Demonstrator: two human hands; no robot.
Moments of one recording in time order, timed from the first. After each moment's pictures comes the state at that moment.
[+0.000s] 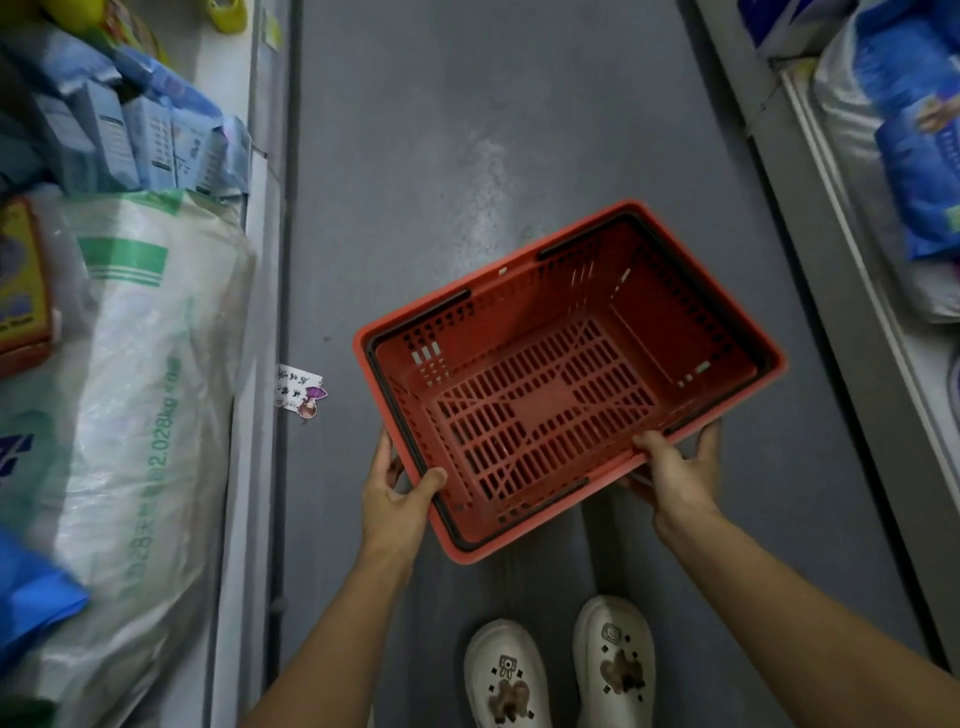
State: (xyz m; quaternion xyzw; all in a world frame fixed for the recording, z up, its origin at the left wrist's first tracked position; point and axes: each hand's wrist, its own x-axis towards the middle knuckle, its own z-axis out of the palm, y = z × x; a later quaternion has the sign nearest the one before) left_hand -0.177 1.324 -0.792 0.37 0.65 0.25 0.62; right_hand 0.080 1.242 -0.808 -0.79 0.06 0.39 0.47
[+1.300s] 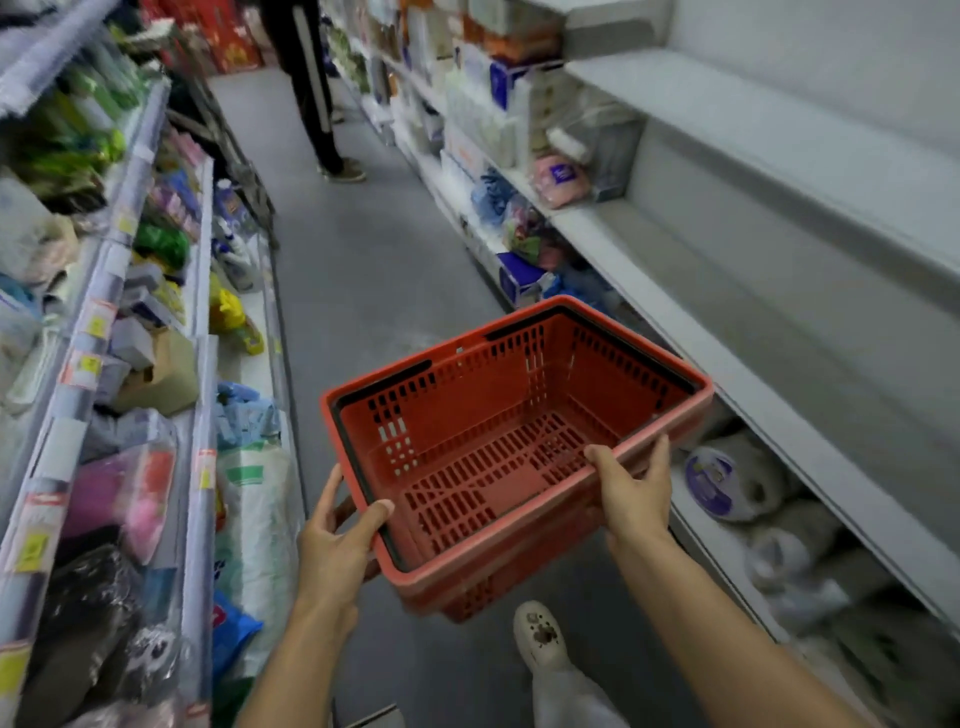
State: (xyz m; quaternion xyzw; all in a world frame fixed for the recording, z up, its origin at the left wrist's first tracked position) left_hand -0.211 1.149 -0.256 0.47 0.54 0.29 0.64; right_hand 0.022 1.008 -0.273 -0.71 0.10 0.27 0.64
